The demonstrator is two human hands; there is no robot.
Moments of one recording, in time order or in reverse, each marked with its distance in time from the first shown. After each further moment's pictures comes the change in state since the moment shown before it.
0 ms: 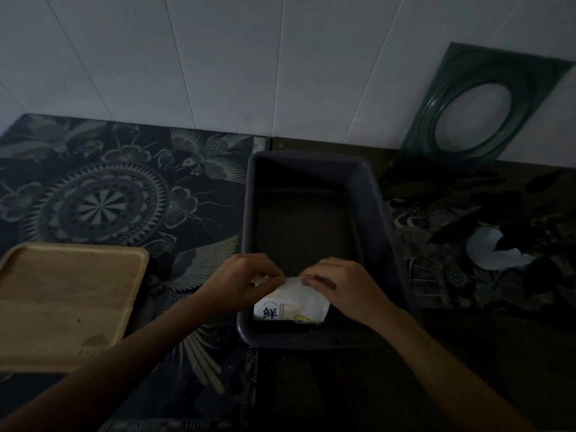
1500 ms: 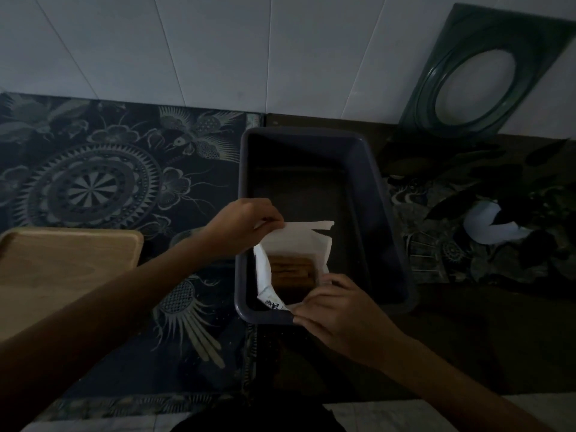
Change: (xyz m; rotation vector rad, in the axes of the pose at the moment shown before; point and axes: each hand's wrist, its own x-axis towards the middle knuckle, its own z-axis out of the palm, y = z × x) left_hand 0.052 -0.002 -0.025 0.206 -0.018 0.144; right_hand -0.063 -0.047 0.006 -0.292 -0.109 -0.261
